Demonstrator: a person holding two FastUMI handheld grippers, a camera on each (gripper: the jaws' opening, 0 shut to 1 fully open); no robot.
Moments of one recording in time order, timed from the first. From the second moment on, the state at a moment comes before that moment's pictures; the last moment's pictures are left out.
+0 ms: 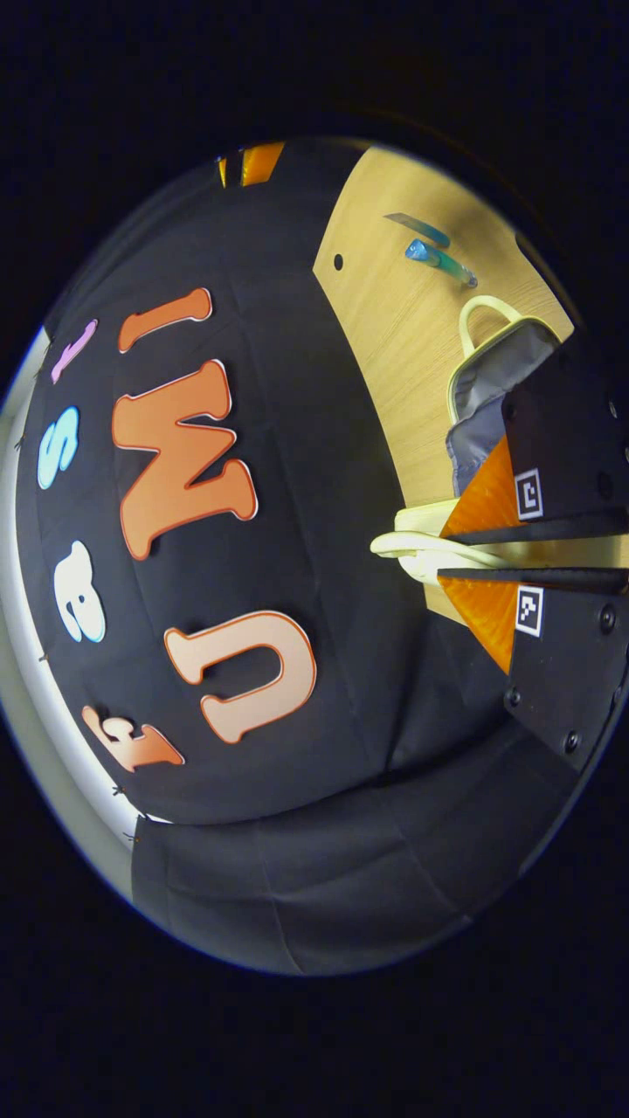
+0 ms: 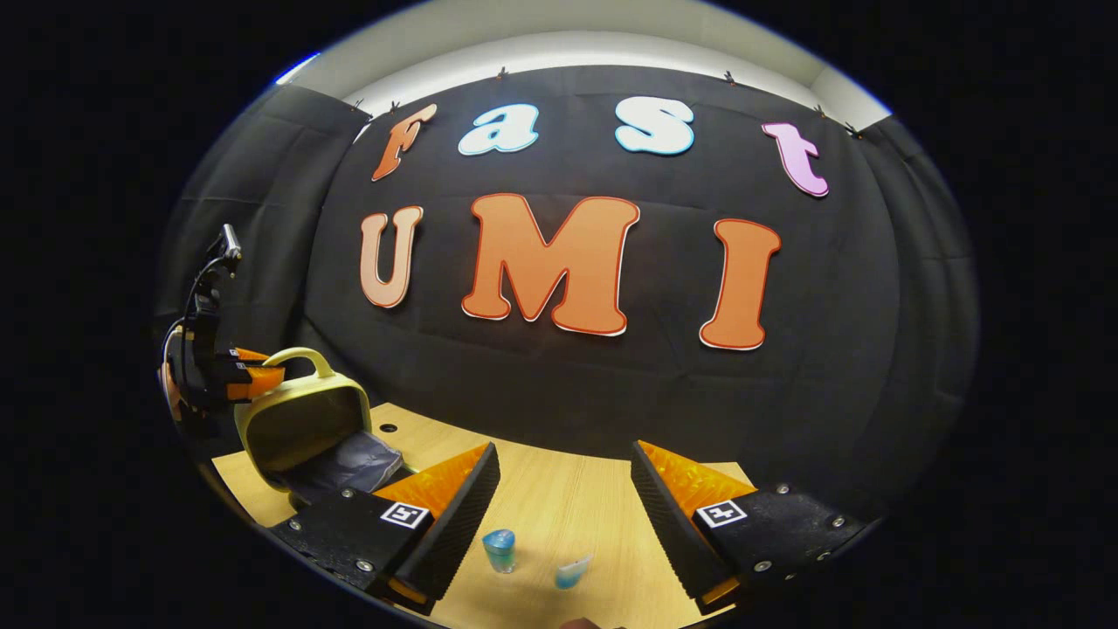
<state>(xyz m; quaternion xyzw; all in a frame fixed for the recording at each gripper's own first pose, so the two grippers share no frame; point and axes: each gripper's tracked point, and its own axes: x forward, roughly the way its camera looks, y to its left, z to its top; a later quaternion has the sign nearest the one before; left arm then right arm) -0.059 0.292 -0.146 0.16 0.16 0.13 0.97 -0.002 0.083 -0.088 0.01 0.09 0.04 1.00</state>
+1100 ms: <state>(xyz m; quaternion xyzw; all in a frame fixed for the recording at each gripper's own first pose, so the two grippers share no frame) -0.105 0.568 -0.318 -0.03 0.29 0.24 0.93 0.001 0.160 -0.098 -0.02 0.14 0.01 0.99</state>
